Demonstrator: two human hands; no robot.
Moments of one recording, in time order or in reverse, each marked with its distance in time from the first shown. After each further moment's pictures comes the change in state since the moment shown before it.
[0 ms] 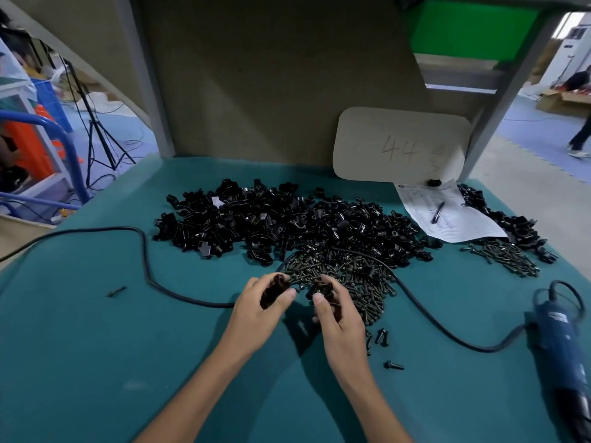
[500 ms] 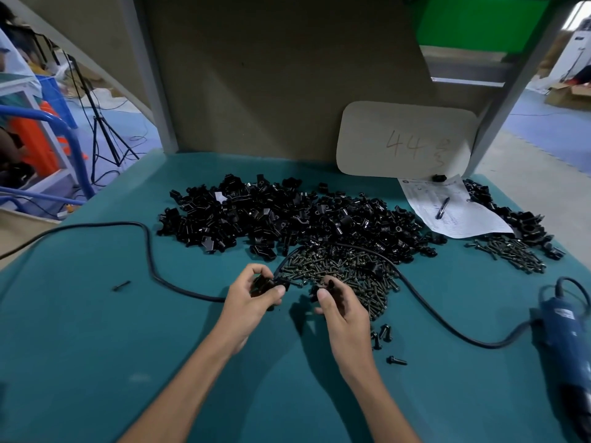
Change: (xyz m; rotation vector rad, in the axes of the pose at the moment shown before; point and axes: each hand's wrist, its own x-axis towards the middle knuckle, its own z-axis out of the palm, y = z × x) left_hand 0.004 -0.002 -0.013 -0.371 0.011 -0.181; right_hand -0.001 -0.006 -0.001 0.100 0.010 0.056
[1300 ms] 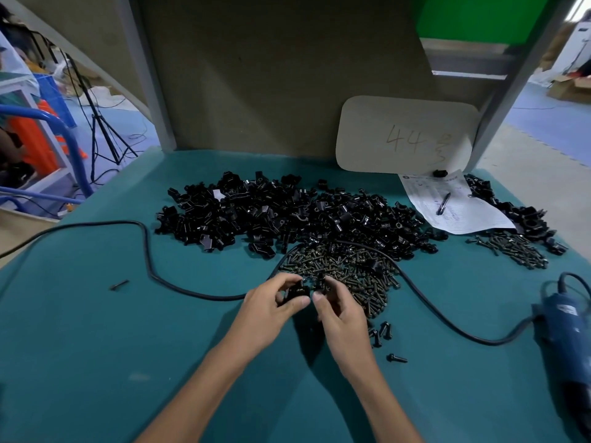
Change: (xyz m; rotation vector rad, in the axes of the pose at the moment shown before) left_hand -0.008 0.005 0.018 0.521 -0.133 0.127; right_hand 0.004 0.006 -0.003 -0.103 -0.058 0.006
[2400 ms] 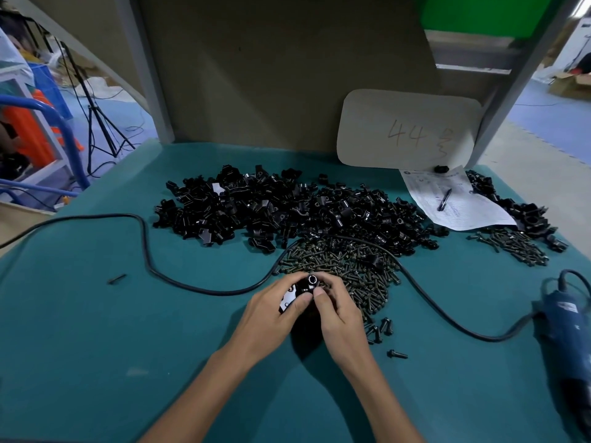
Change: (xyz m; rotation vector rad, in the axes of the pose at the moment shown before) left_hand -0.011 -0.005 0.010 0.036 -0.006 0.181; right_hand -0.002 -0.003 0.003 -0.043 -0.065 -0.035
